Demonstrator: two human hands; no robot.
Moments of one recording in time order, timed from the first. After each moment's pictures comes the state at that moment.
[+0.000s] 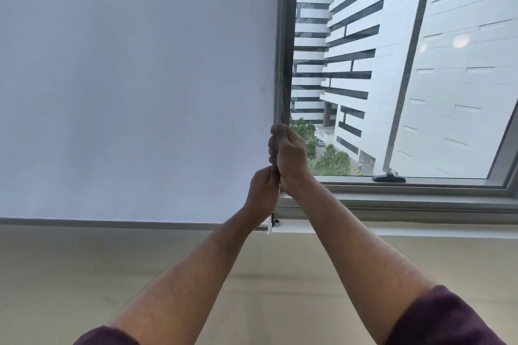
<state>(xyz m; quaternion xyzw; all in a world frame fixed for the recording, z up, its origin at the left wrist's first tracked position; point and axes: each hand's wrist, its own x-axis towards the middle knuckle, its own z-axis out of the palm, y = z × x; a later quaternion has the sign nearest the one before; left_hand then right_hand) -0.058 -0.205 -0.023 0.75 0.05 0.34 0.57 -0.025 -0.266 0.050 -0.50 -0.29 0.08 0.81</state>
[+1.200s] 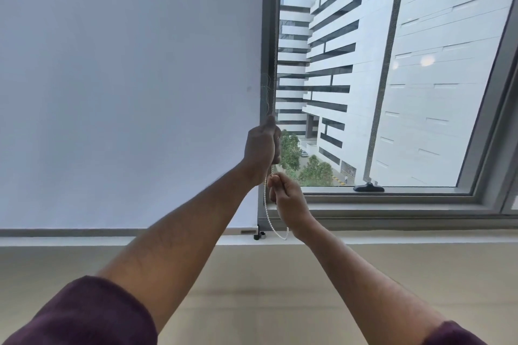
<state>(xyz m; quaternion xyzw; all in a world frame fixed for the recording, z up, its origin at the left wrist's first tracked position) -0.049 -0.224 0.092 0.64 -0.03 0.30 0.71 -0.008 -0.302 -0.016 -0.63 -0.36 -0.02 0.69</state>
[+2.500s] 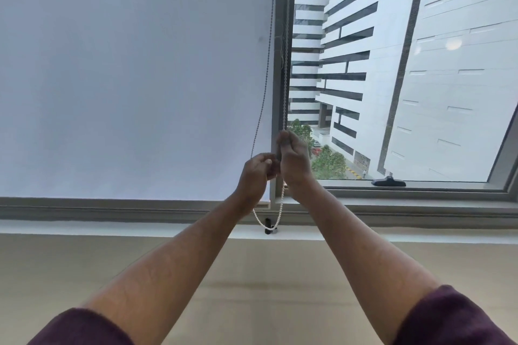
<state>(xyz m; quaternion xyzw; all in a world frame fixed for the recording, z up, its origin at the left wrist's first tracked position) -0.036 -0.173 0.005 0.72 0.02 0.30 0.63 0.020 -0.256 0.037 -0.56 -0.32 -0.03 0.76</state>
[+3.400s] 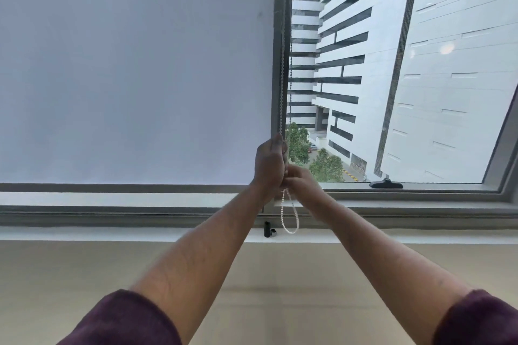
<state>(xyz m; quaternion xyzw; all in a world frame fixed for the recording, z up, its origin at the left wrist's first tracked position) -0.014 -0.204 0.037 0.67 0.02 0.38 0.64 0.042 -0.290 -0.003 -0.67 -0.40 0.11 0.62</state>
